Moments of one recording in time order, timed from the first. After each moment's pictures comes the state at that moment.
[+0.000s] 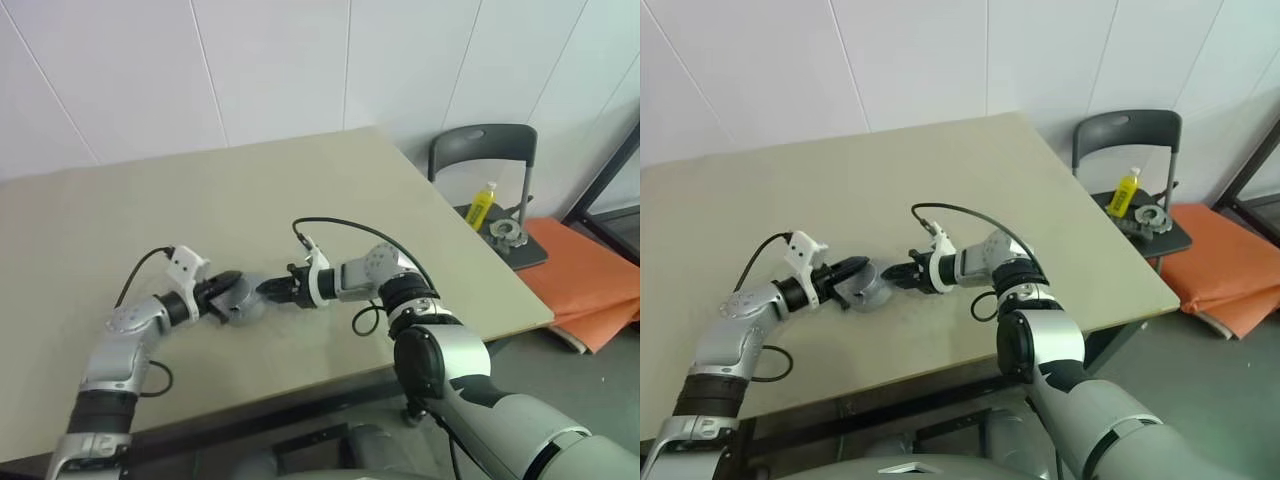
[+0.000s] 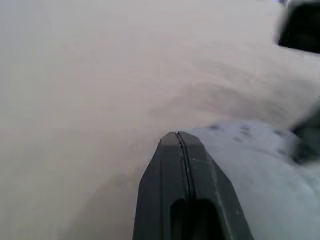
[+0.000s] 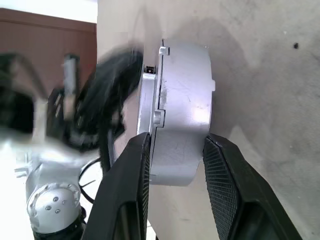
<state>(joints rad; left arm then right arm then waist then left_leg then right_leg) -0.23 0.47 0.17 0.18 -0.37 0.36 -0.73 -1.02 0.13 -0.35 1.01 0.44 1.23 0.48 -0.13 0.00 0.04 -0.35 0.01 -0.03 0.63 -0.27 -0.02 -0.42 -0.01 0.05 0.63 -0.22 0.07</state>
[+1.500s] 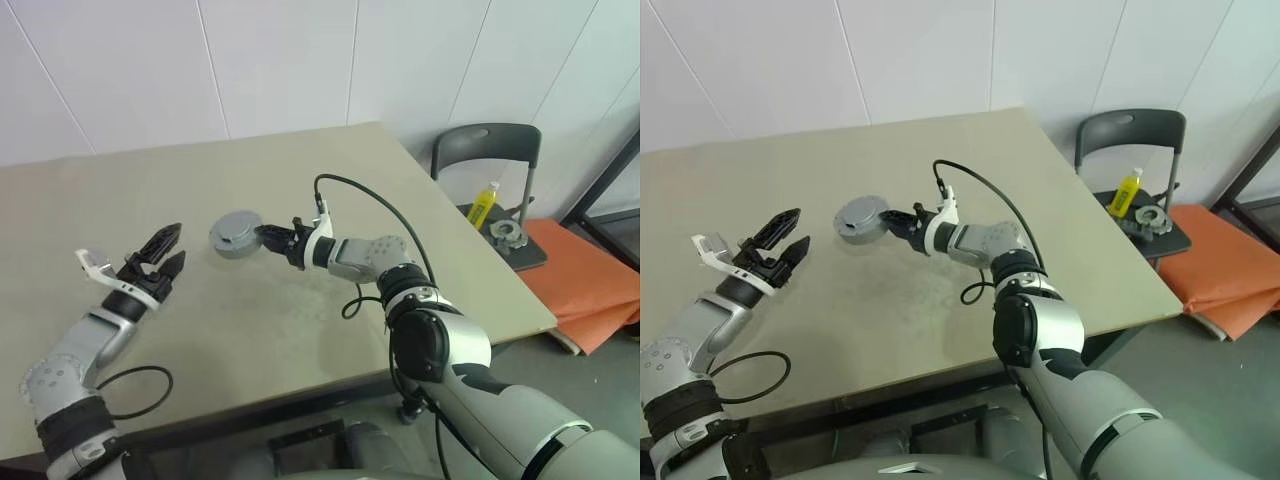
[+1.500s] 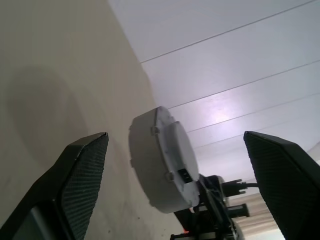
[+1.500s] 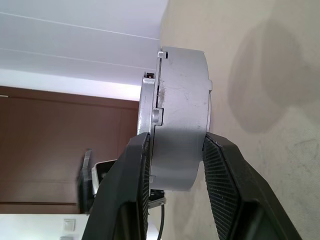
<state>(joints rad) -0.24 0.36 0.73 0.16 -1.45 1.03 -0.11 -1.11 0.13 -0.56 1.12 0.63 0.93 0.41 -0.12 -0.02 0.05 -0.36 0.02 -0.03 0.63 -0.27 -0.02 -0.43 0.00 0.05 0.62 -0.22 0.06</state>
